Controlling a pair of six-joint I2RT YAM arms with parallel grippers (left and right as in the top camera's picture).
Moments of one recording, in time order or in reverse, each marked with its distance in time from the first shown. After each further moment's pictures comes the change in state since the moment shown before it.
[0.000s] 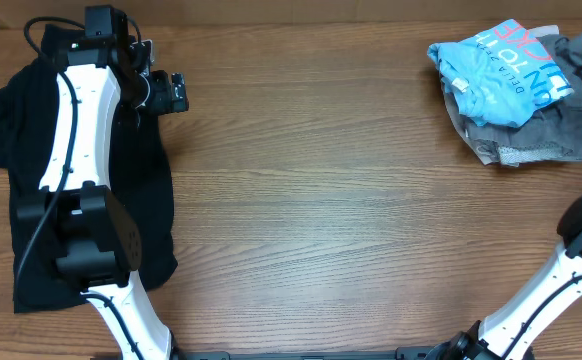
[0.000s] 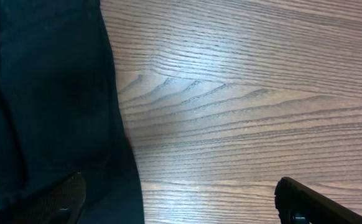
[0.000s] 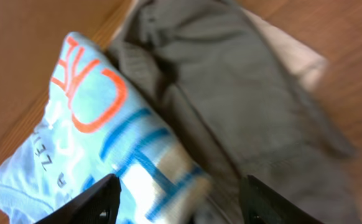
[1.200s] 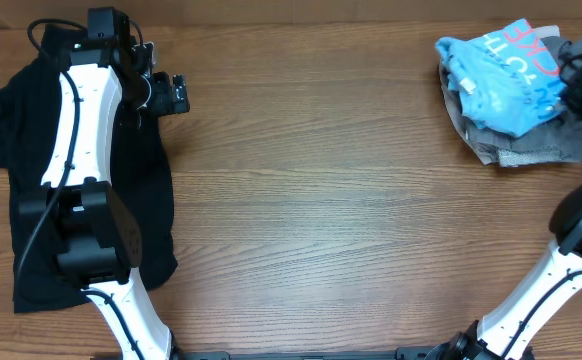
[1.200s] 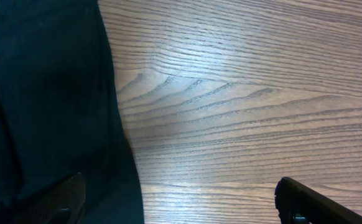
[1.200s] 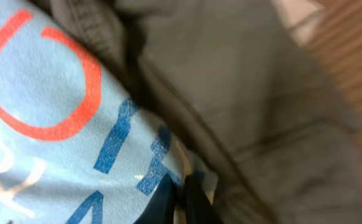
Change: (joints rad) left arm 0.000 0.018 0.000 0.003 0.000 0.000; right arm 0.040 0.000 -0.115 0.011 0.171 0.003
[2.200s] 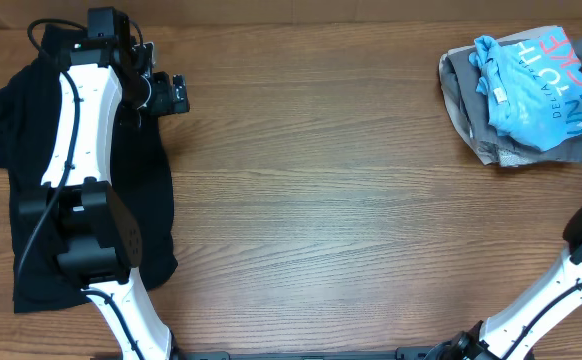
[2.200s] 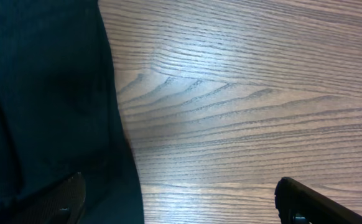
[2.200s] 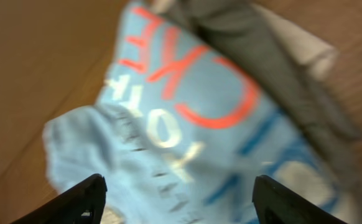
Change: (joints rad) left arm 0.000 0.000 0.000 0.003 0.000 0.000; right arm -0.082 -0.045 0.115 -0.064 -0.277 -0.002
